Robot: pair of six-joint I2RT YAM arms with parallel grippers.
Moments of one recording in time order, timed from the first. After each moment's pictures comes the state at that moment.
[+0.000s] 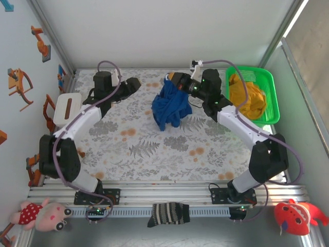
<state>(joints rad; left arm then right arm) -0.33 1.50 1.14 -0.05 0.43 -0.75 0.48 1.55 1.22 0.27 -0.45 0.91</state>
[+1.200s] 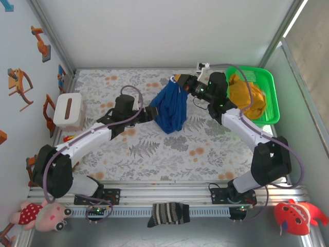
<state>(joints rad) -0.59 1.37 0.92 -0.14 0.17 -0.63 0.41 1.50 1.11 0.35 -0.55 0.98</state>
